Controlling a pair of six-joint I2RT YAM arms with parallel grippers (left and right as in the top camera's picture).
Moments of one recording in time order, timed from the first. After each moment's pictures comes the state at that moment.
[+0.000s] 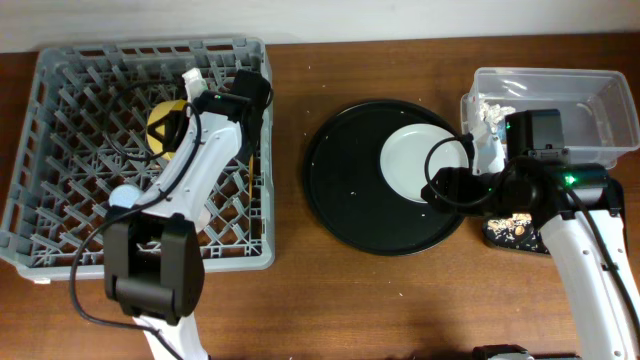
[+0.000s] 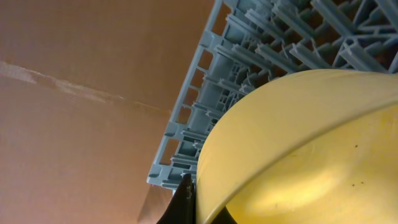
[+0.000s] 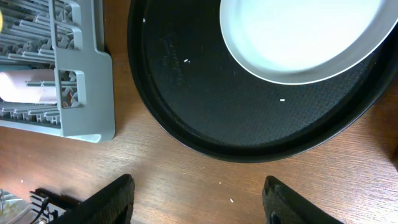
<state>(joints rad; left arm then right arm) -0.27 1.99 1.64 -1.12 -1.25 -0.42 0.01 1.30 1.26 -1.15 -0.44 0.16</state>
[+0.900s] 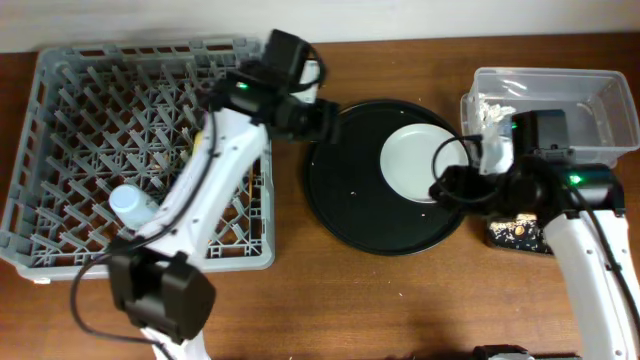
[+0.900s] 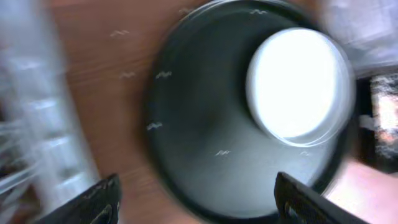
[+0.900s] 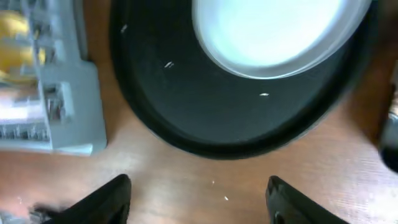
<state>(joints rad) -0.44 1.93 1.89 -1.01 0.21 -0.22 -0.02 1.30 1.26 -1.16 -0.38 0.22</state>
